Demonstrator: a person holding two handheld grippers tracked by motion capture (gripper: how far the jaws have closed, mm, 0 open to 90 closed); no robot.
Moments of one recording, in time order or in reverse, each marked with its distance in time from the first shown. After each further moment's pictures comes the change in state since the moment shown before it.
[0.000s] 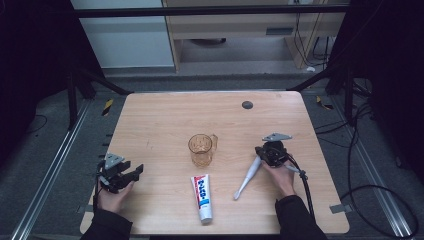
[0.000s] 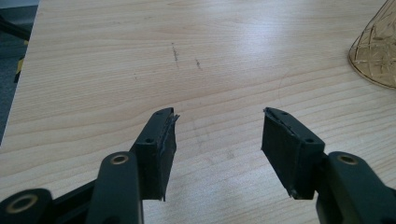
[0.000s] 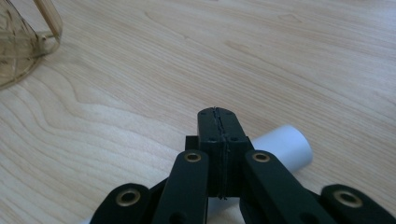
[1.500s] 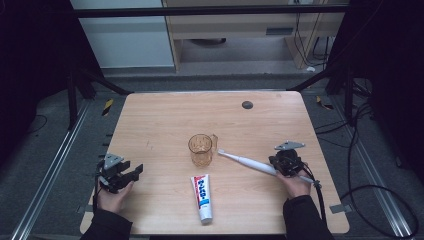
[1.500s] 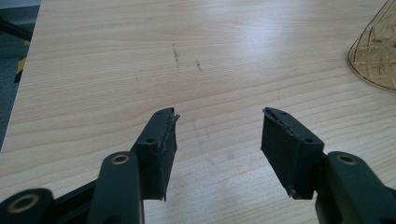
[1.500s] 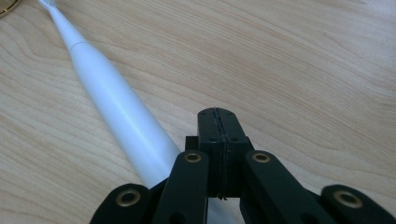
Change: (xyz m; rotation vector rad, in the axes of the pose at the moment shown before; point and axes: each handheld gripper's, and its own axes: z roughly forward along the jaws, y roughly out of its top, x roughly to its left) left arm 0.000 0.000 -0.001 -0.005 0.000 -0.005; right arm -0.013 -0.026 -0.039 0.086 -0.049 -0.028
